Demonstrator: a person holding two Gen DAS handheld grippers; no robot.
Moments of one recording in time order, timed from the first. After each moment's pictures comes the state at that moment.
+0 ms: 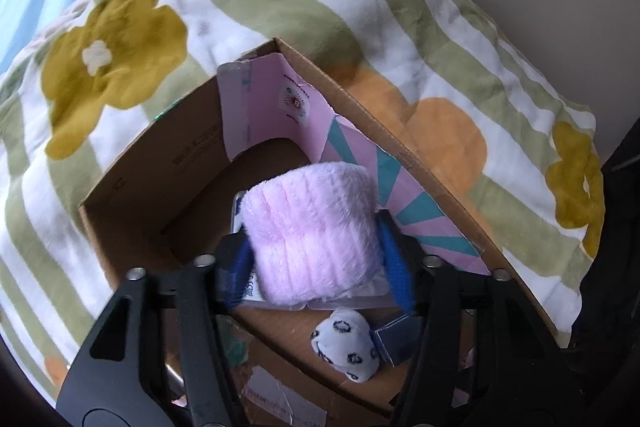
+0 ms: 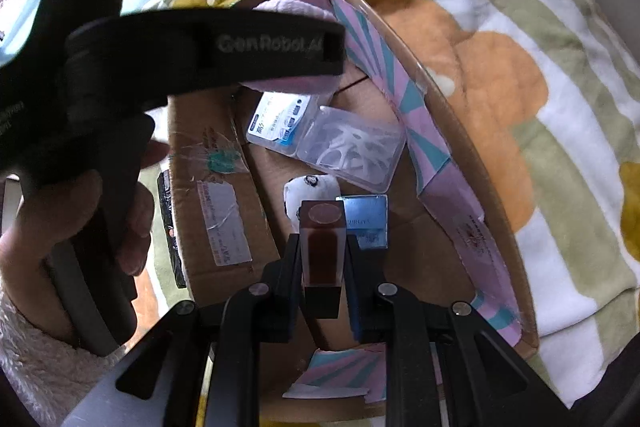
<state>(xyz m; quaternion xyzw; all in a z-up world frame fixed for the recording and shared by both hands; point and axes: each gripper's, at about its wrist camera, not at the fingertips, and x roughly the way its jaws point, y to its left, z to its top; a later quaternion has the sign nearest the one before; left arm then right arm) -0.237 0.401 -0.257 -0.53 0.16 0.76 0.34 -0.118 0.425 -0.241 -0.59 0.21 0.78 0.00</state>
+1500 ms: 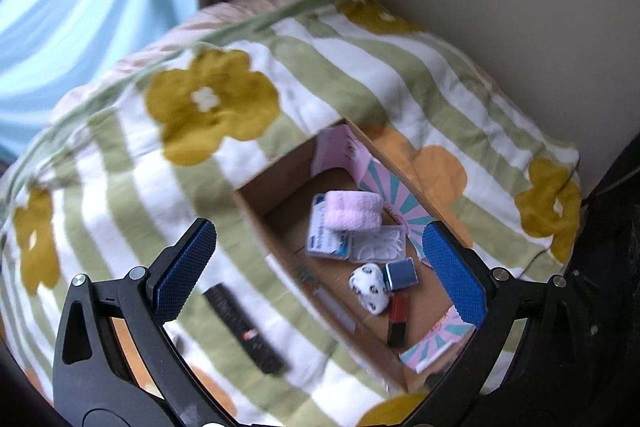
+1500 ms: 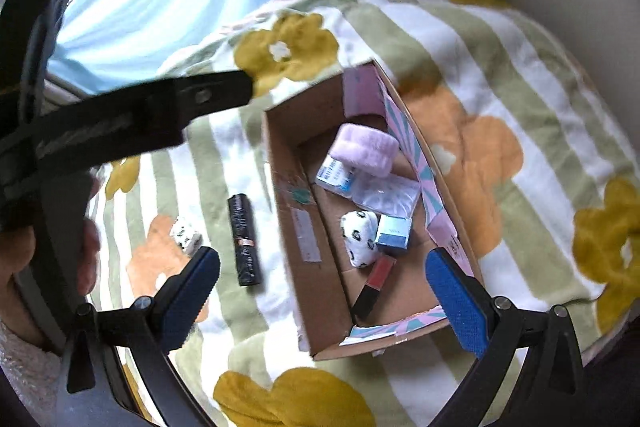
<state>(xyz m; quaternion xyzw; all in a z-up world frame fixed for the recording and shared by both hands) -0.197 0.301 -0.093 -0.47 0.13 0.82 0.28 -0.084 0.392 -0.111 -0.52 0.16 0.84 -0.03</state>
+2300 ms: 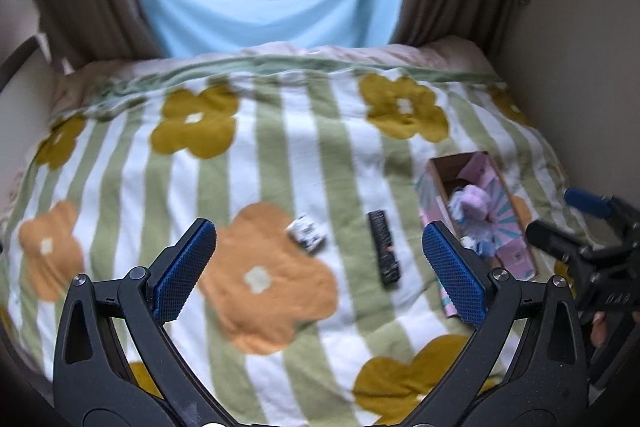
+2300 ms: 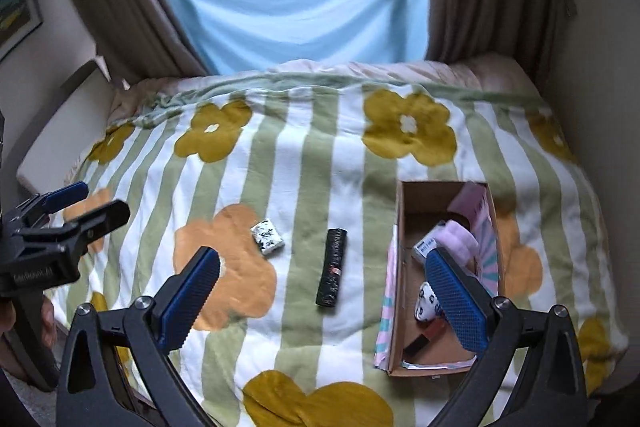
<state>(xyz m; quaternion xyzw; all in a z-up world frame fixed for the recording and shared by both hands) -0.059 0.014 -0.003 -0.43 -0.01 0.90 0.04 -0.054 0.239 -0.011 -0.43 -0.01 0.88 -0.17</state>
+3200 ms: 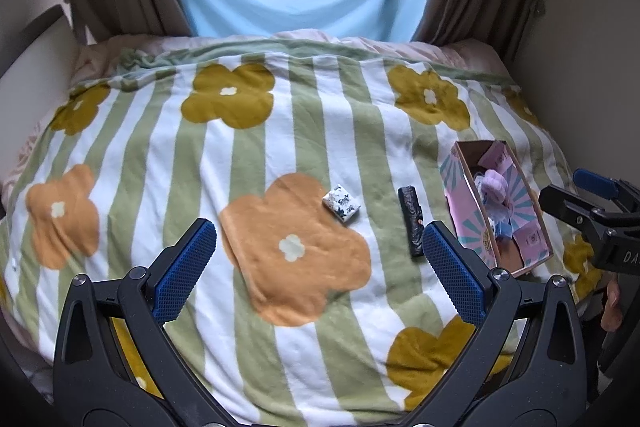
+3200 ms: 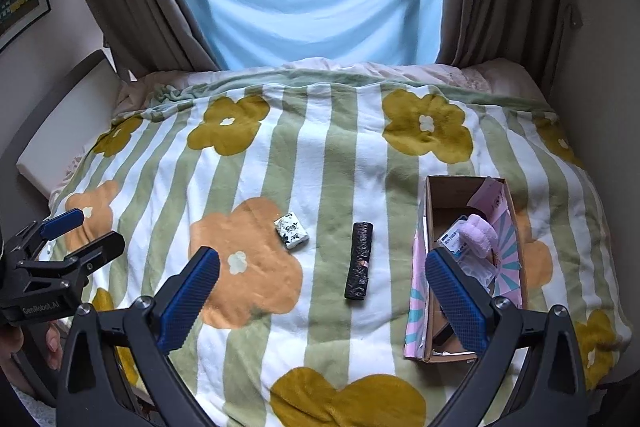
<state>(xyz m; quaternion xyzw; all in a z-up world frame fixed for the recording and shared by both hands) -0.017 -0.045 -0.025 -0.43 -0.02 0.90 0.03 -0.034 0.201 -0.018 -0.43 -0.02 0.89 -0.15</state>
